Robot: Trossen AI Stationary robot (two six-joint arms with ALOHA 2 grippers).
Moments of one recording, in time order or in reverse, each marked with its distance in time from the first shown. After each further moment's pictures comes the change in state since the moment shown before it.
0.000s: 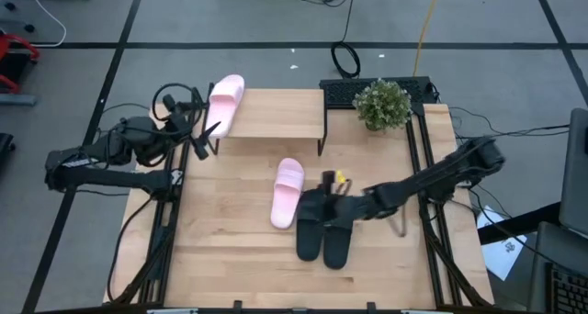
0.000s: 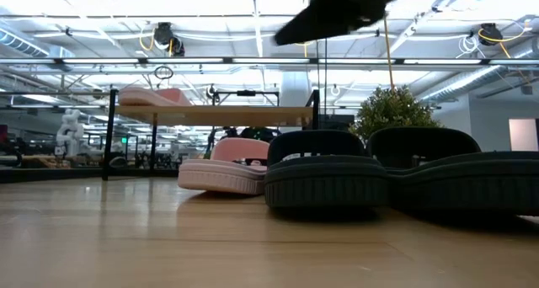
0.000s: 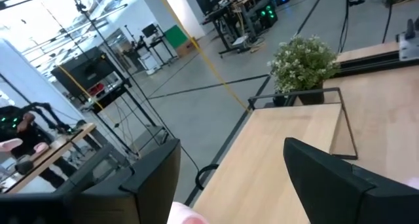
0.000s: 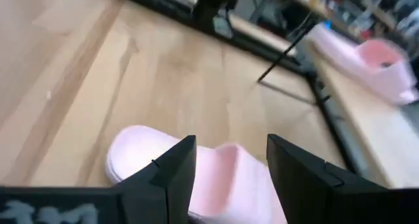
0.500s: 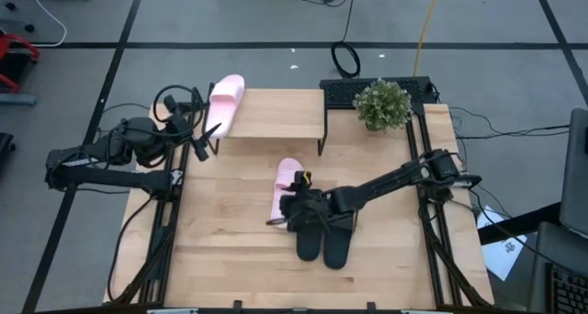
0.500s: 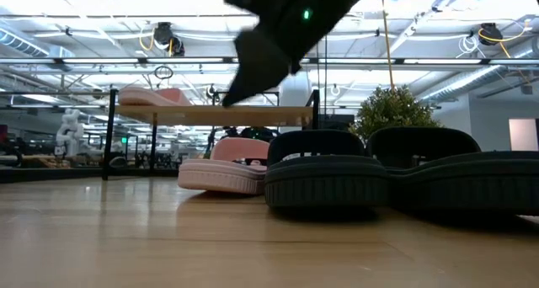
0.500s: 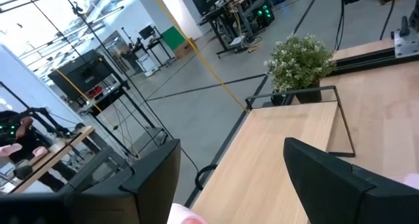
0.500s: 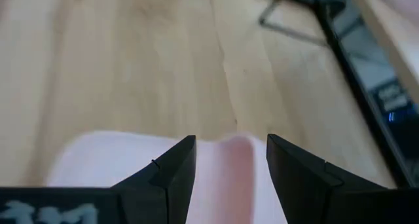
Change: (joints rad) left arm -0.008 0.001 0.000 -0.006 -0.001 0.012; right arm -0.102 0.349 0.370 -0.302 0.045 0.203
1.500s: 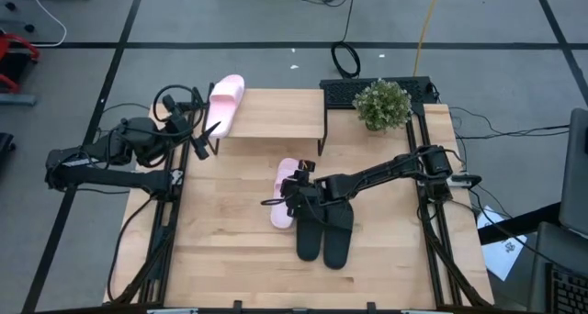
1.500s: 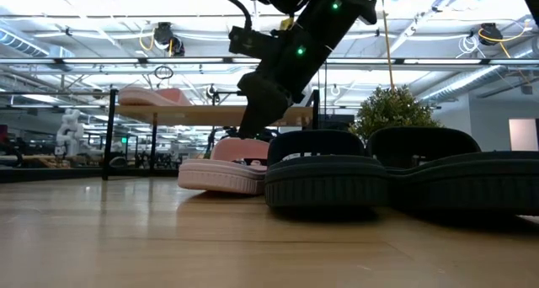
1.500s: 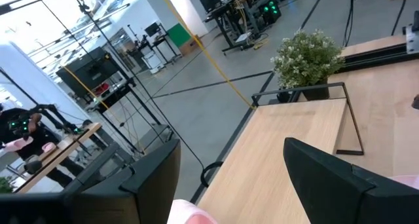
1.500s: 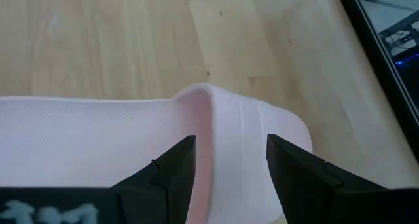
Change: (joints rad) left arm 0.001 0.001 0.000 0.000 -0.027 0.005; right arm -0.093 0.032 -0.002 -0.095 -0.052 0.088
